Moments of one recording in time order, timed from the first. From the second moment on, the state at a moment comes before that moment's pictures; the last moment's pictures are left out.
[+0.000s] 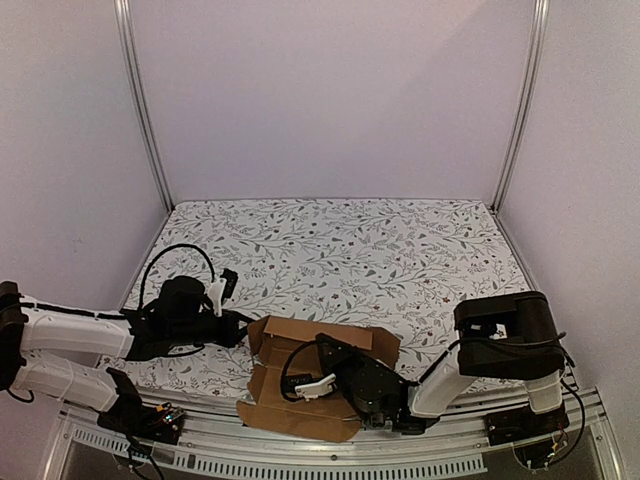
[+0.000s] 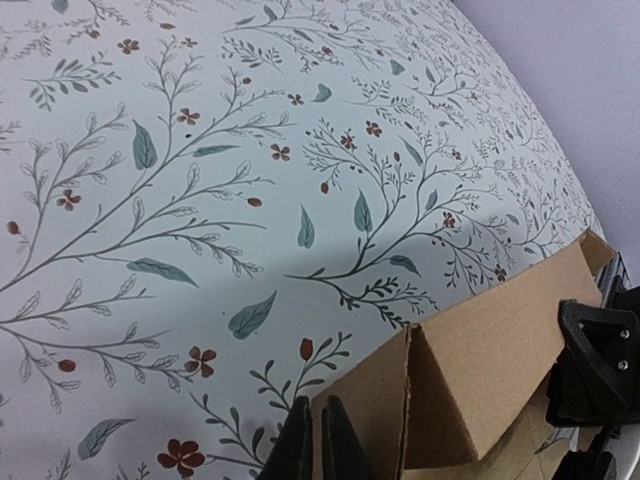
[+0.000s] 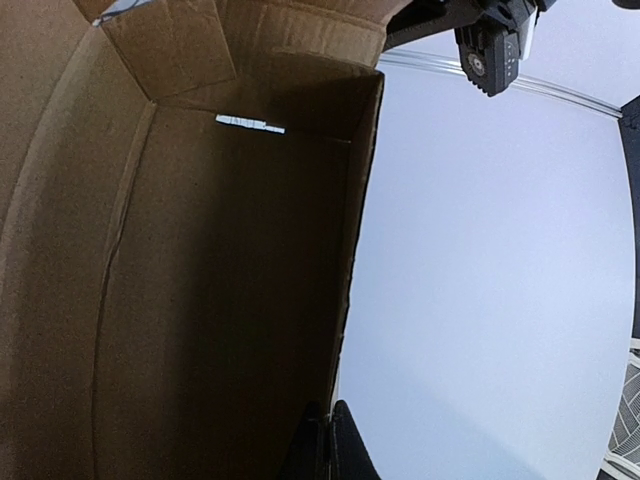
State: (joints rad) left arm -0.75 1.17 0.31 0.26 0.09 -0.53; right arm 1.45 2.15 0.76 1.30 0.90 -1.52
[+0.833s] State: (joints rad) left arm -0.75 1.10 0.28 0.24 0.16 -0.58; right arm 1.45 2.16 0.77 1.31 0.90 -1.52
